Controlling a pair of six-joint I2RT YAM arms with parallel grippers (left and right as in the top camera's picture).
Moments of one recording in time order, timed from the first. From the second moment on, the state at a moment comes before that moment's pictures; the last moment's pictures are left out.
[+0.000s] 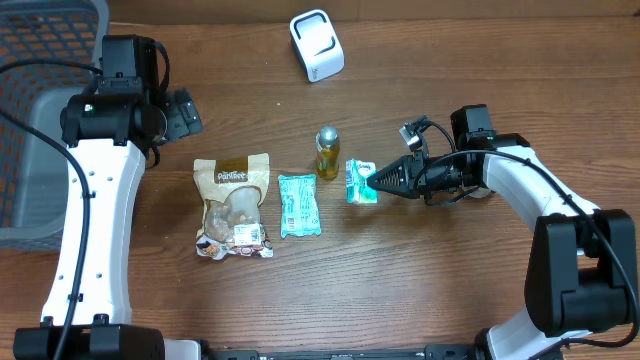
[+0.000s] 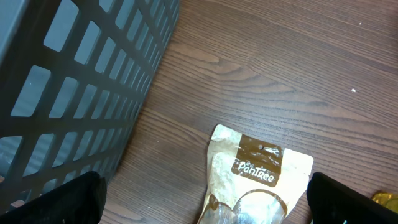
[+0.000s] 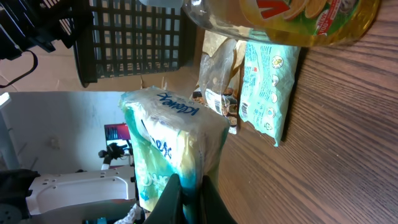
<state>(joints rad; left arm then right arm) 0.01 1.57 1.59 -1.10 -0.23 -0.35 0.09 1.77 1.07 -0.72 -1.25 0.02</state>
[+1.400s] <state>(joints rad) 0.01 1.57 1.59 -1.10 -0.23 -0.35 0.09 1.77 1.07 -0.72 -1.21 0.02</state>
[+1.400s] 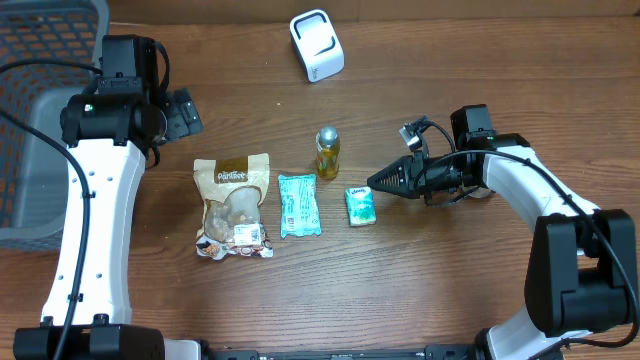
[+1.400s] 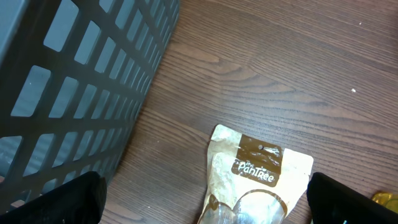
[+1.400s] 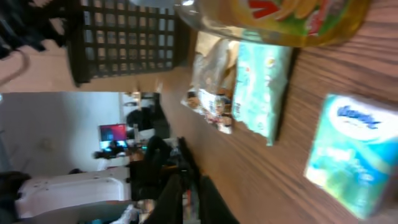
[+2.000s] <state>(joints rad) 0.01 1.57 1.59 -1.10 -0.23 -0.35 0.31 1.77 1.07 -0.70 -0.57 0.17</state>
